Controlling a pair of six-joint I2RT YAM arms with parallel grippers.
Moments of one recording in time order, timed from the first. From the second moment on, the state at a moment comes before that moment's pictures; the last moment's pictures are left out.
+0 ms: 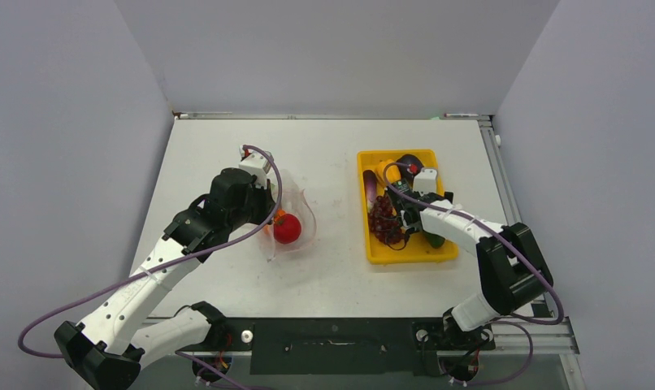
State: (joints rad) left arm -0.61 1.00 1.04 -0.63 -0.11 -0.32; right arm 0.48 1.52 0.87 -0.55 0.80 0.52
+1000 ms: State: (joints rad) left arm -0.61 1.00 1.04 -0.63 -0.11 -0.32; right arm 0.45 1.50 0.84 -0.48 0.70 0.52
